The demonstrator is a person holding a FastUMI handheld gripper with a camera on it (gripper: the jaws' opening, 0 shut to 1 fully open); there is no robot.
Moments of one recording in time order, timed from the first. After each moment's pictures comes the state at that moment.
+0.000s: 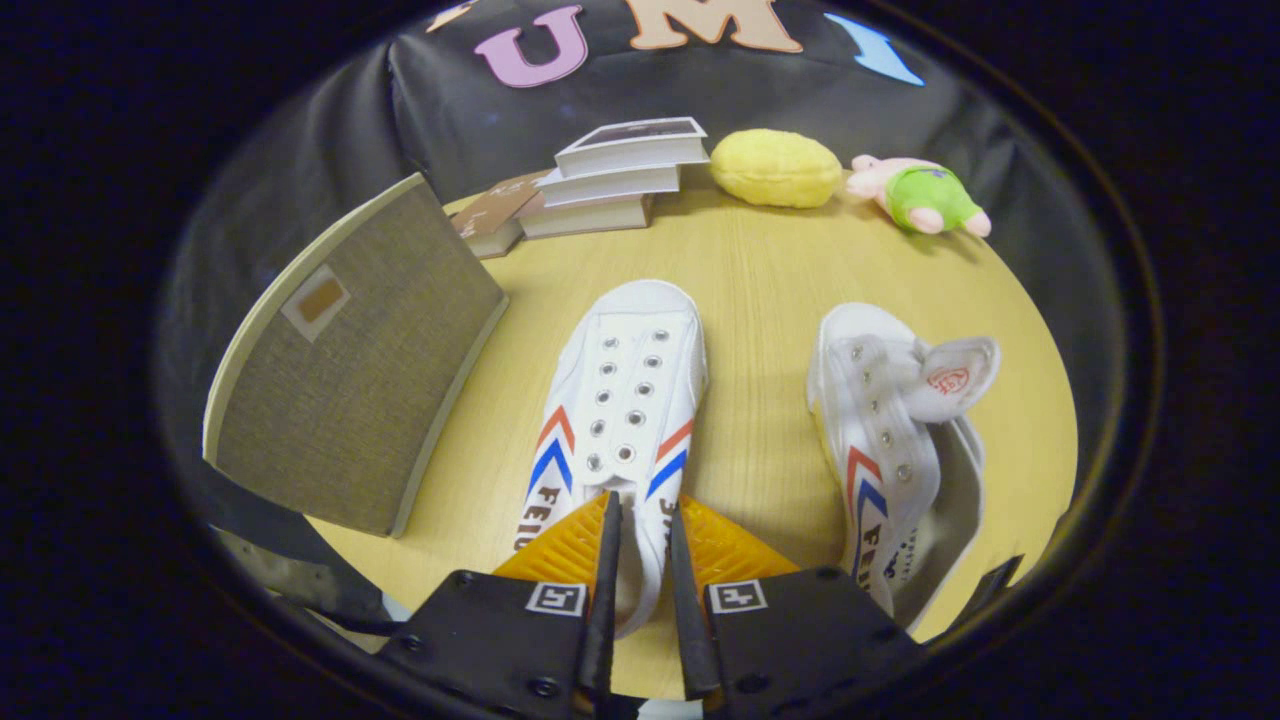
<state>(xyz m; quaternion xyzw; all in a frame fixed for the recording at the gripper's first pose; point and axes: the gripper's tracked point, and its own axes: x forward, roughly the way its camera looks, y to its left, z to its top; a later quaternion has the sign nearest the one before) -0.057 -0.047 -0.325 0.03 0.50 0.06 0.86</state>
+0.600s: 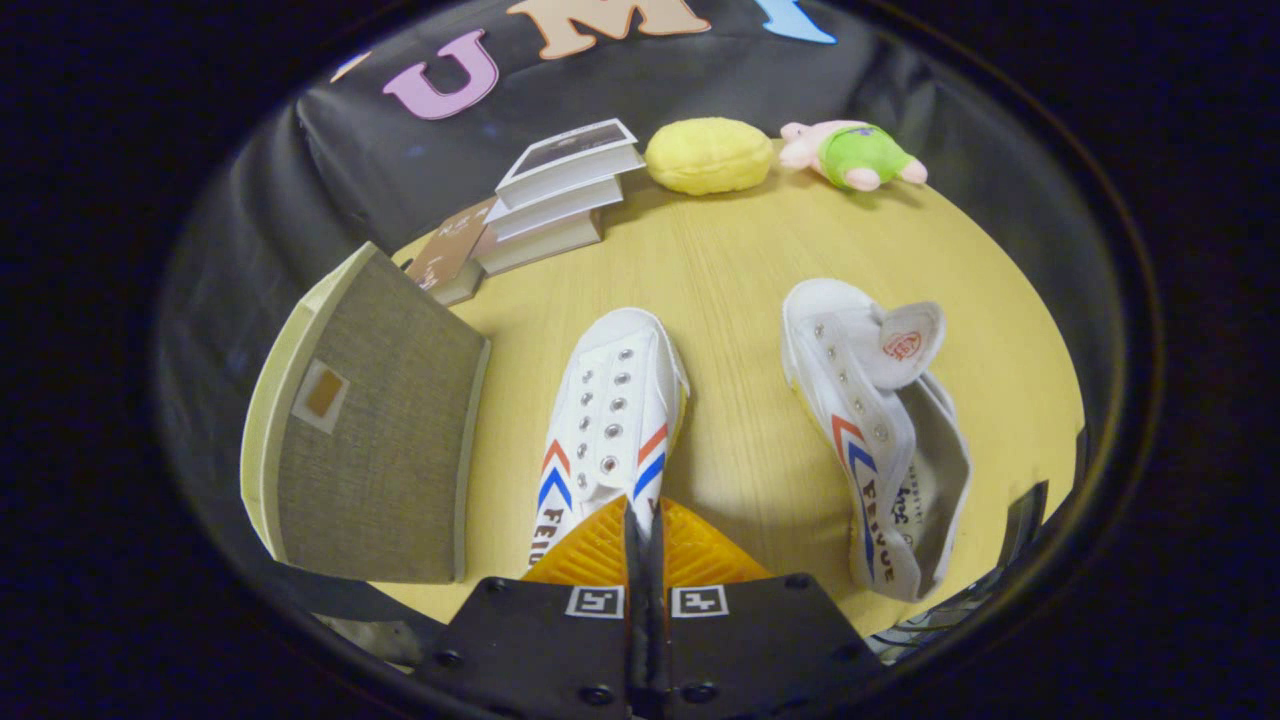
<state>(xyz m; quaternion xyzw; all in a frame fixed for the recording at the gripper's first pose) -0.056 -0.043 -0.294 0.12 0.52 -0.01 0.85</state>
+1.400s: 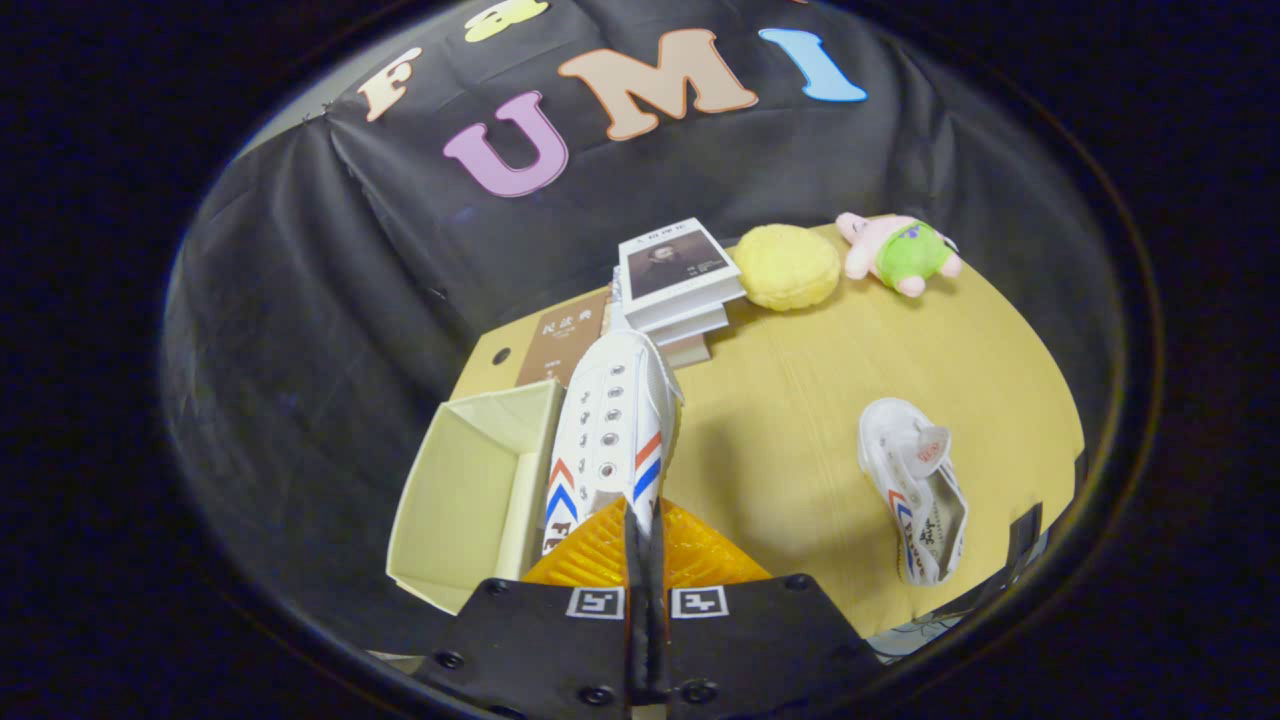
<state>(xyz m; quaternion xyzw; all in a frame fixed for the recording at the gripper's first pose) -0.009 0.038 -0.143 0.17 0.41 0.04 0.89</state>
